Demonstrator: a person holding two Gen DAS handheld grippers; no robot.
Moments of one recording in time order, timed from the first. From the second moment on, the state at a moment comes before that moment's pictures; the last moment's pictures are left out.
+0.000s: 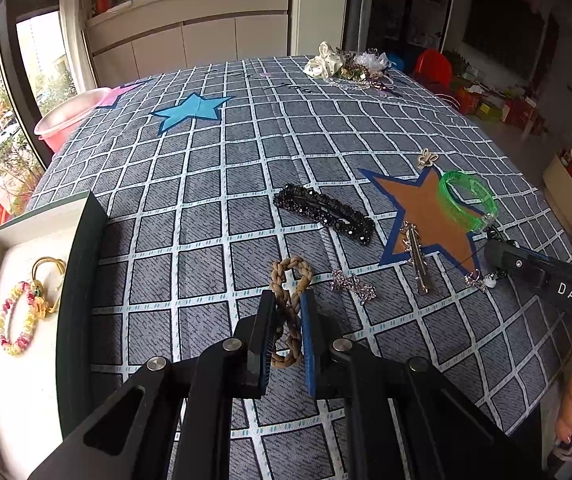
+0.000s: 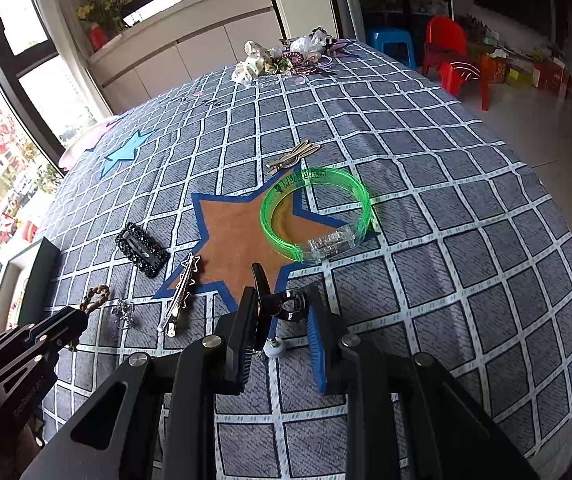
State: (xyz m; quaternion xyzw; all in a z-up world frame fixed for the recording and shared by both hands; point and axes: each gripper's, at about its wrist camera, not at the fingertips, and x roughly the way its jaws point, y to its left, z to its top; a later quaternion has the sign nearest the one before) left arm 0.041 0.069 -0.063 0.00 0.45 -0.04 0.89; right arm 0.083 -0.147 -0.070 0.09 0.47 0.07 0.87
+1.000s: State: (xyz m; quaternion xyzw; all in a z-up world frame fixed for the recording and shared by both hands) left arm -0.005 0.109 -0.022 -0.05 0.40 -0.04 0.91; right arm 0.045 -0.103 -0.036 0.08 0.45 0.13 0.88
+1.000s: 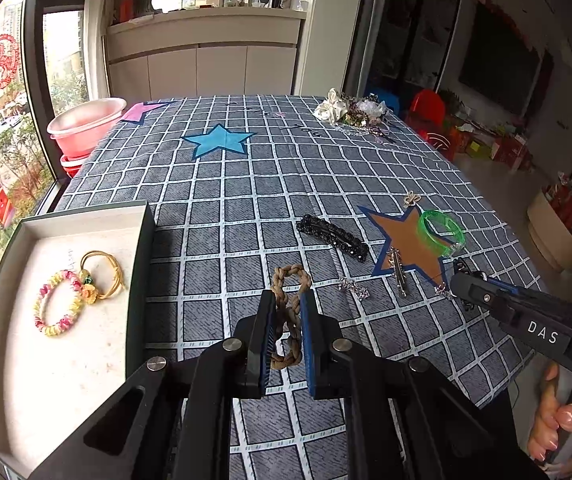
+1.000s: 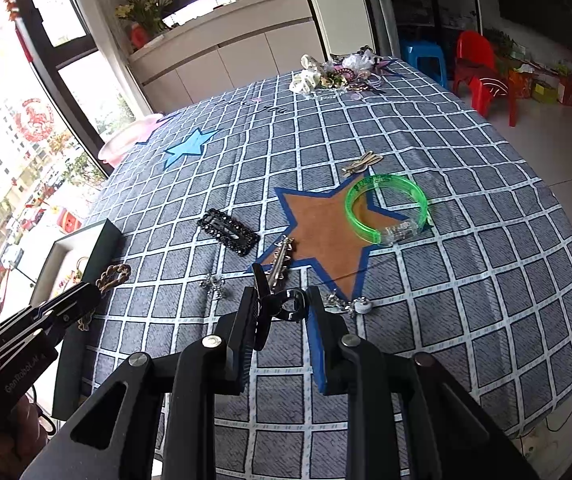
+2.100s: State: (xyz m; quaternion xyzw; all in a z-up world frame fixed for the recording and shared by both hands) left arm -0.068 0.291 -0.054 -0.13 0.42 0.16 0.89; right arm 0.031 0.158 -0.037 -0.05 0.47 0.36 0.80
